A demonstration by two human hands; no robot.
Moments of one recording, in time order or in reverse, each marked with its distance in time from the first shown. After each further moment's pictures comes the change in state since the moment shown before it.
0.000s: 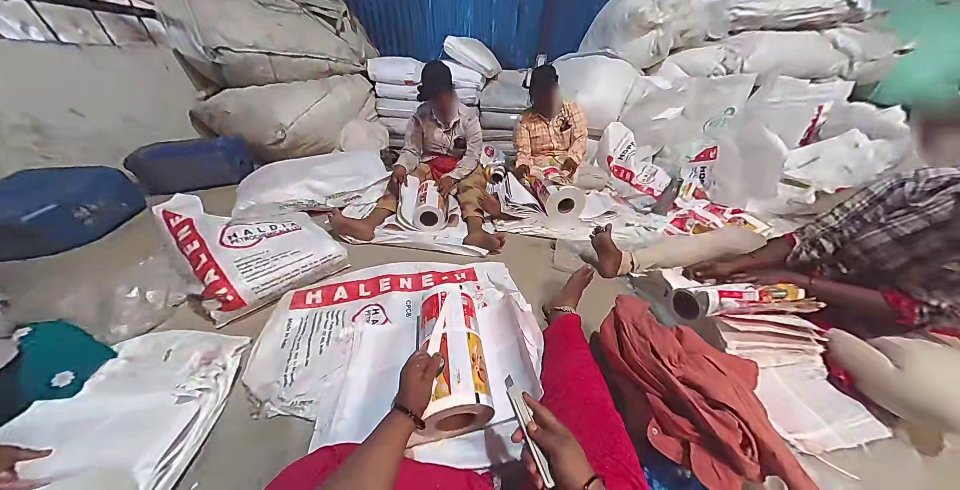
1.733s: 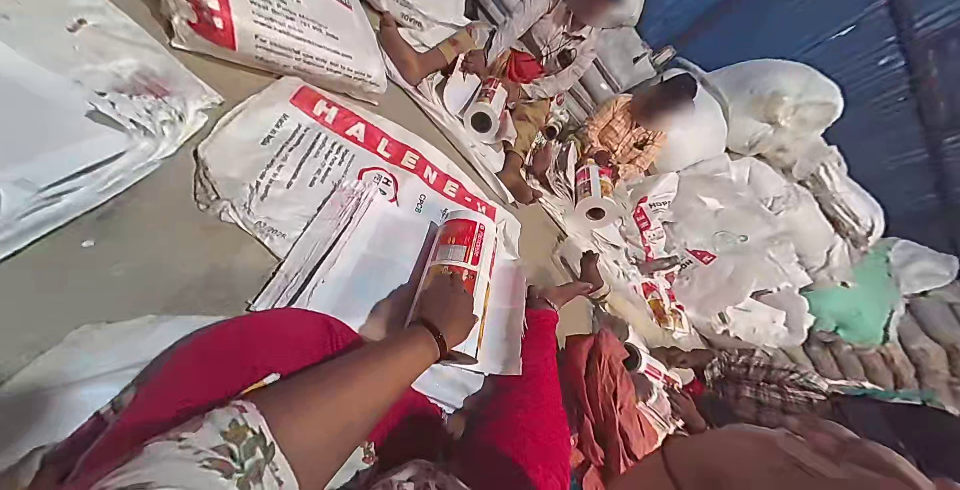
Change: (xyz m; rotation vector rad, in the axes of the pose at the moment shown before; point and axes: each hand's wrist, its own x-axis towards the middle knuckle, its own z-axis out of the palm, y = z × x) left_hand 0.020 0.051 -0.031 0.345 -0.560 -0.275; right_hand -0.051 -0.236 0.109 -0.438 0.007 -1.554
